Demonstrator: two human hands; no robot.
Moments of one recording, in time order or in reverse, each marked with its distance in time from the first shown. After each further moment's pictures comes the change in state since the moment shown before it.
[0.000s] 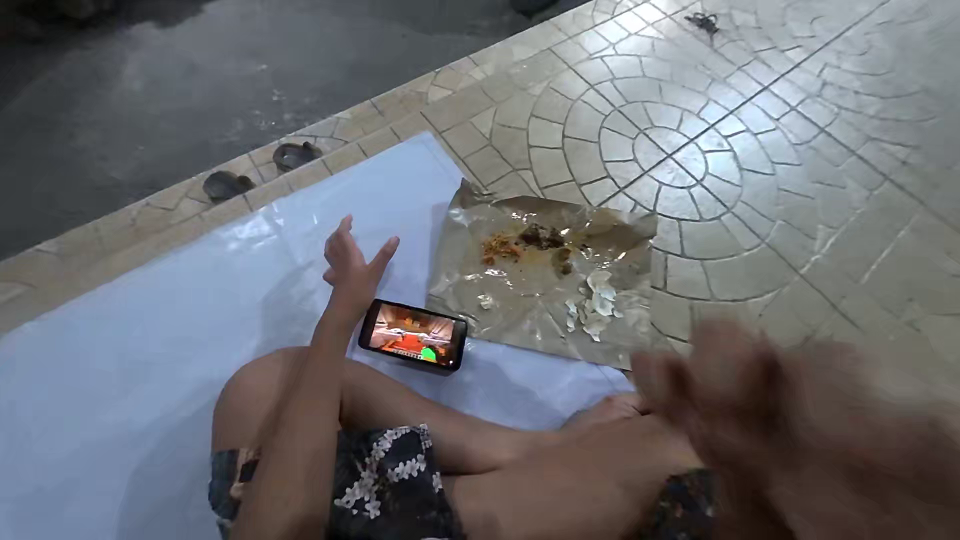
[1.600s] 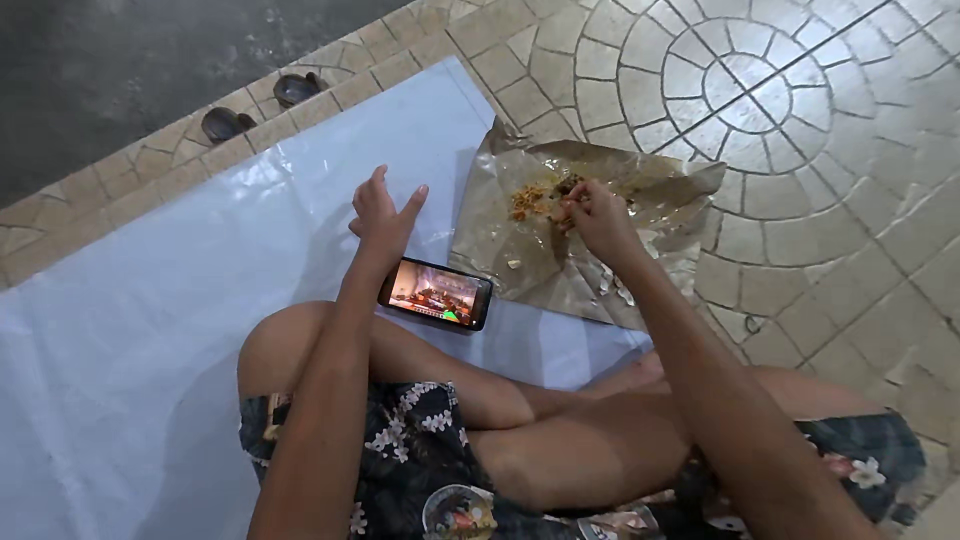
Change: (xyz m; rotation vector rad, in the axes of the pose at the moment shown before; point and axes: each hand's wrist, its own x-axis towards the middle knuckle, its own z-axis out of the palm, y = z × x) left_hand 0.016 -0.004 0.013 0.056 -0.079 -0.009; right_hand -0.023 0.229 -0.073 -0.744 0.099 0.987
